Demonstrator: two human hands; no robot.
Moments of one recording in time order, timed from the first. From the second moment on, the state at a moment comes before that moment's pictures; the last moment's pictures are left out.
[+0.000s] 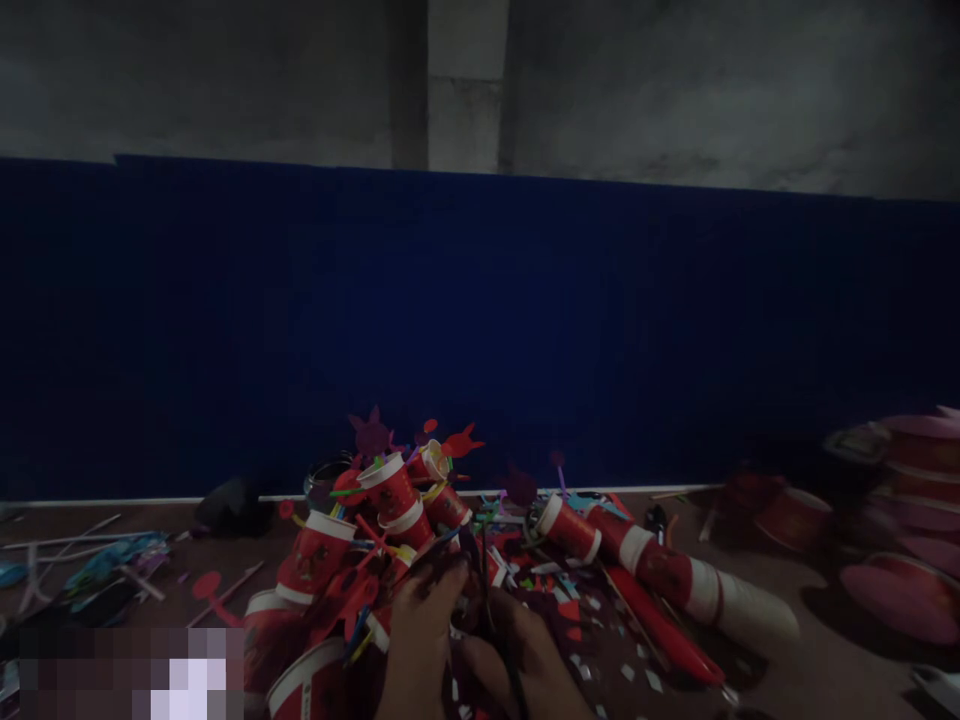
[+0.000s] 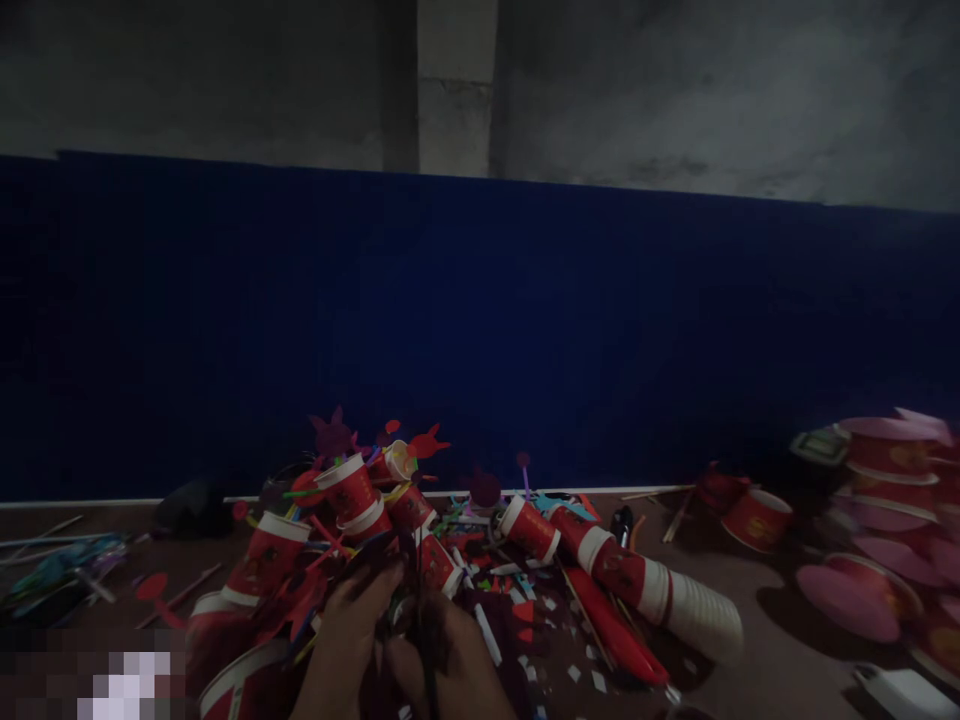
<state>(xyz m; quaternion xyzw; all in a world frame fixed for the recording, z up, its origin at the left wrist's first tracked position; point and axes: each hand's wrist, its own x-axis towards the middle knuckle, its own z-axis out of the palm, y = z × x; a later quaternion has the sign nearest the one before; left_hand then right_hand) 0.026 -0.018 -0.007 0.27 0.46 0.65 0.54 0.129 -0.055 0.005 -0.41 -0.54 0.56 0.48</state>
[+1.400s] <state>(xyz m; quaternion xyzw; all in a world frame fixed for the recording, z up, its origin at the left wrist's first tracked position) 0.028 -0.027 -0.002 0.23 0.47 0.63 0.58 0.130 -0.048 -0.009 -0.42 -0.58 0.53 0.47</state>
